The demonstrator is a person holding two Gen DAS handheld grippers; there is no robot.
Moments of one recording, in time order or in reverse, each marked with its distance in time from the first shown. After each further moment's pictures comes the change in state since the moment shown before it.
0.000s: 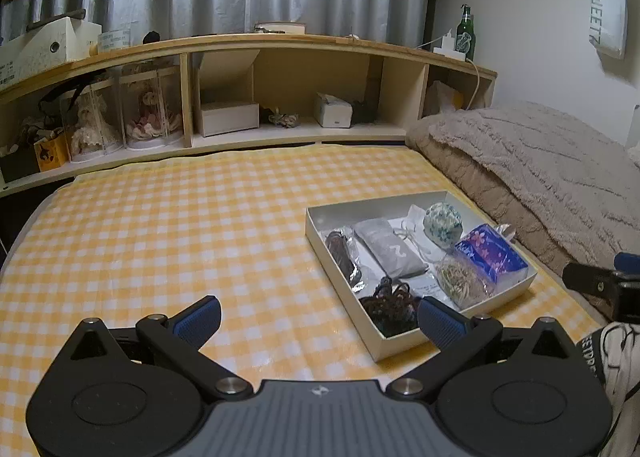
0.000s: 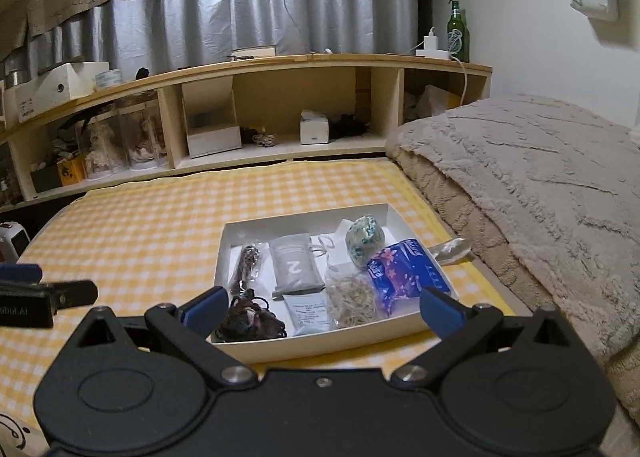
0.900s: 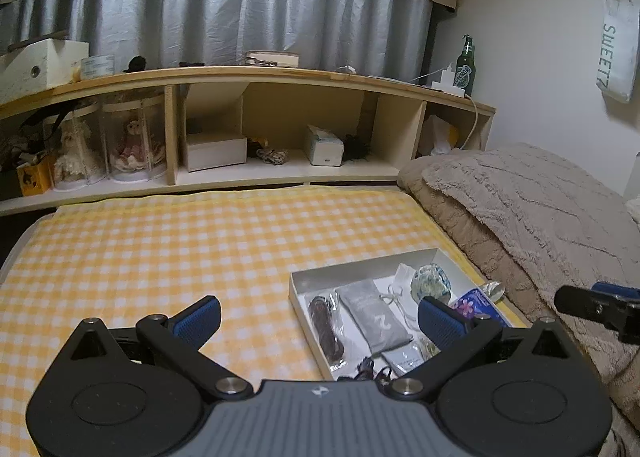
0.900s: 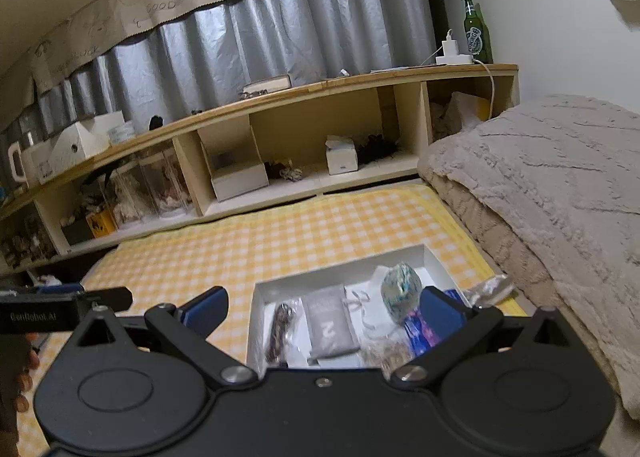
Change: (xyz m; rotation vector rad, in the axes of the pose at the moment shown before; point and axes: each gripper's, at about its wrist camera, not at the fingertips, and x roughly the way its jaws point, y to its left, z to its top) left arm 0.018 -0.003 0.080 -0.037 -0.048 -0.041; right arm 0.029 -0.026 0.073 0.096 -0.022 0.150
